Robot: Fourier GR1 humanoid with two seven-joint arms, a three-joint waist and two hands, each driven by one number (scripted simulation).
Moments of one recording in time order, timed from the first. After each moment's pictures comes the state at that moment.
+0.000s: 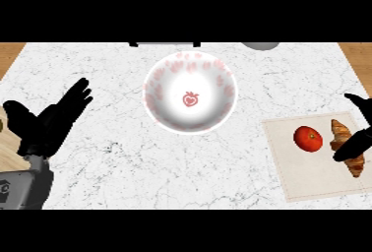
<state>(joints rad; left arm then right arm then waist) -0.21 0.30 0.06 -1.52 0.16 -0.14 0.29 -0.32 -0.63 0.02 -1.36 0.50 0.43 0.70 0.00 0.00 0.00</state>
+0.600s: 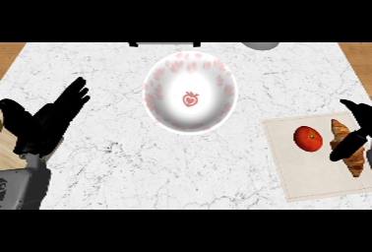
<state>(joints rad) -0.22 0.29 0.11 -1.49 0.15 -0.19 0.28 -0.35 -0.57 -0.03 -1.16 0.64 0.40 0.57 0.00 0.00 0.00</state>
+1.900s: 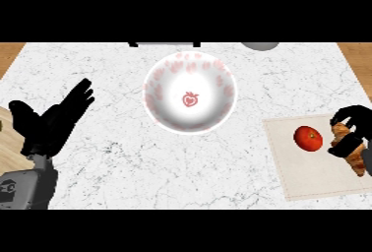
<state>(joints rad) -0.21 0.23 0.12 -1.51 0.09 -0.19 0.30 -0.42 -0.54 -0.09 -0.88 0.81 0.21 0.27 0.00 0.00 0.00</state>
